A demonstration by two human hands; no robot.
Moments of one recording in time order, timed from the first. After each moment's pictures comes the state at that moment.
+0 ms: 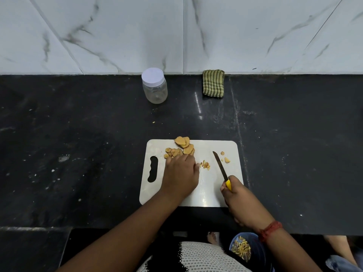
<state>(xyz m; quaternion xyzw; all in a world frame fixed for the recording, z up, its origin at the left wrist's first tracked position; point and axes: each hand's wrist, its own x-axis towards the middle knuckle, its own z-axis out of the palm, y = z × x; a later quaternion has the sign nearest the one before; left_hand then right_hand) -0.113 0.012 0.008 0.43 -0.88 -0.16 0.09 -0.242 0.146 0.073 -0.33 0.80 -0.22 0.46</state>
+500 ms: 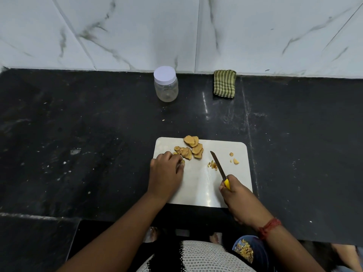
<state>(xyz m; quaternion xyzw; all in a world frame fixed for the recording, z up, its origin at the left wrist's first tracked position) -0.059 -0.009 -0.008 0.51 -0.84 -0.15 0.14 -0.231 0.132 0.077 -0.36 0.77 -0.21 0.48</state>
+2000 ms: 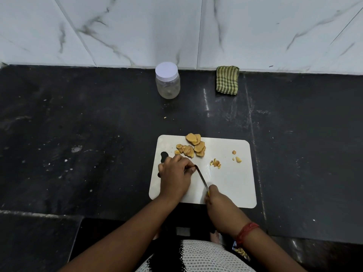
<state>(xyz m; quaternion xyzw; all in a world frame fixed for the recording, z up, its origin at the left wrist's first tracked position) -0.076 0.010 -0.007 0.54 -0.79 -0.27 0.13 -0.185 0.127 0.044 -0.49 0.76 -0.08 0.42</state>
